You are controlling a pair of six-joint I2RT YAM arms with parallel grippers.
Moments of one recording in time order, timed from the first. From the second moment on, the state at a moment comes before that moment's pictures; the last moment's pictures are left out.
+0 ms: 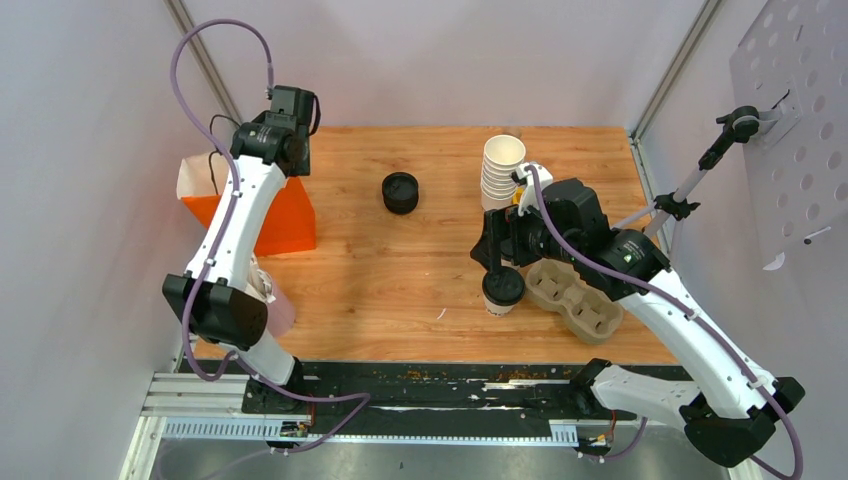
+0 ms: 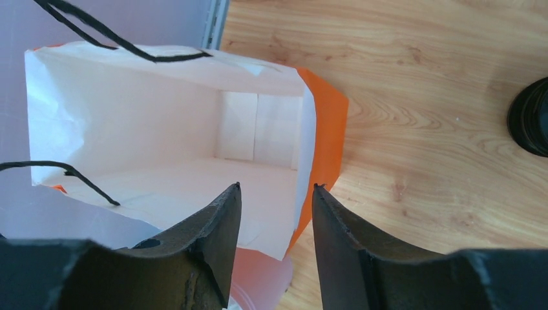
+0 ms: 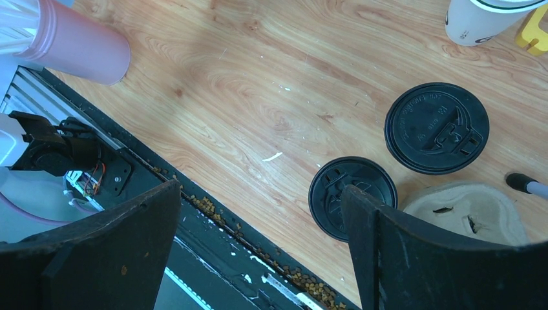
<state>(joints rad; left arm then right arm) -0.21 1.62 1.83 -1.08 -0.54 -0.15 0.68 1.05 1.29 -0.83 -0.09 0.32</state>
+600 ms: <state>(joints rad) -0.19 1.69 1.85 -1.07 -0.48 -0.11 0.68 1.04 1.28 -0.84 -0.08 0.32</state>
